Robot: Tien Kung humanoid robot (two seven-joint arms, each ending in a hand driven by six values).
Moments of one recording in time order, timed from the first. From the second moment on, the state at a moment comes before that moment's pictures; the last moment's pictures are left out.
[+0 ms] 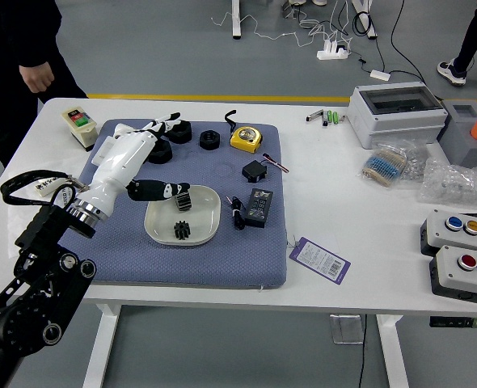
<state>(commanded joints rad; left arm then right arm) -0.32 0.04 -1.39 -1.22 2.07 0.19 -0.42 0.09 -0.26 0.27 0.24 0.57 -0.30 0.04</state>
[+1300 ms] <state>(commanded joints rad) -0.19 0.09 -0.86 -1.21 1.51 0.08 -0.58 0.09 -0.26 0.28 0.24 0.56 -0.30 0.04</state>
